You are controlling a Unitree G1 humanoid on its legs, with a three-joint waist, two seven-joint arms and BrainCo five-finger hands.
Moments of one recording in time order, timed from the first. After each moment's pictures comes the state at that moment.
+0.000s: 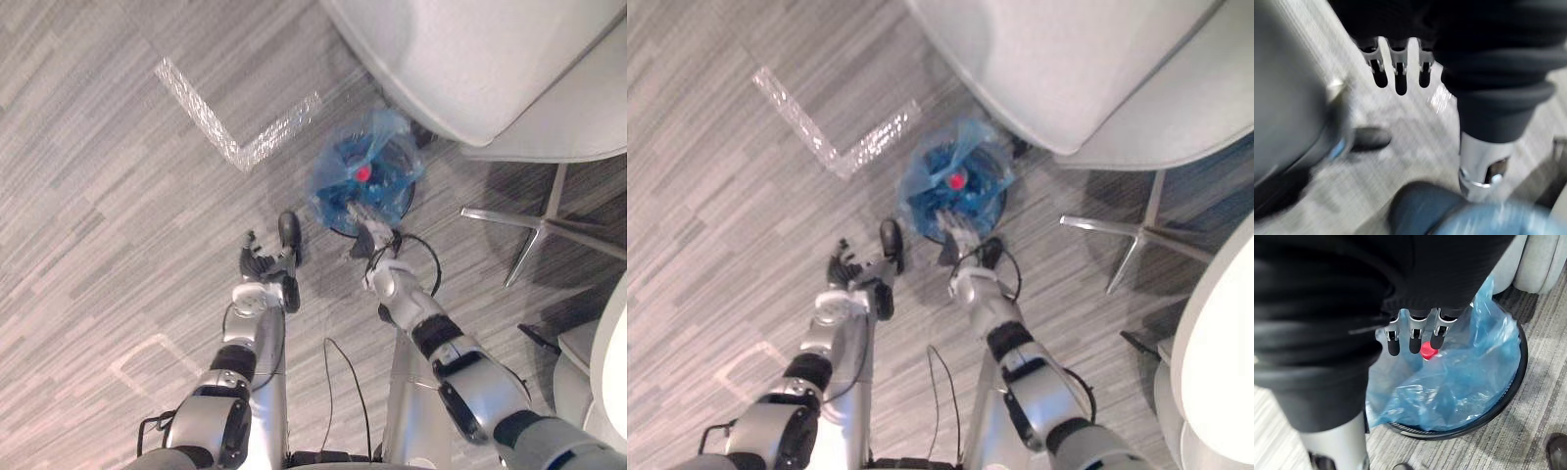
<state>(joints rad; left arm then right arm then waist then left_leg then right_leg) -0.54 0.06 0.10 0.76 -0.09 -0.18 0.28 -0.77 -0.16 0.26 0.88 -0.75 -0.01 -0.34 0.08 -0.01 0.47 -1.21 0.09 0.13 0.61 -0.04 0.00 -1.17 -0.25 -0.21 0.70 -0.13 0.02</state>
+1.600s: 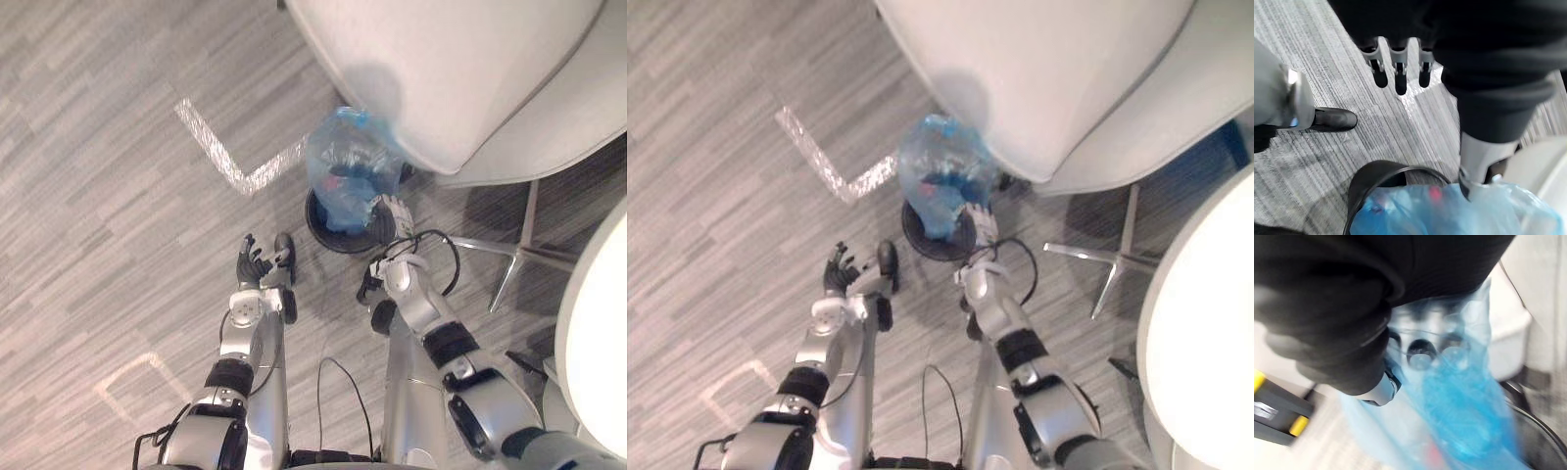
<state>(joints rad) -0.34 0.02 0.03 0.72 -0.11 -0.14 0.25 -0.43 -0.16 0.29 0.35 -0.61 0.00 -0.36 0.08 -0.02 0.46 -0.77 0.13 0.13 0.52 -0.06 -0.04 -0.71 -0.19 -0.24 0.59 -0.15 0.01</state>
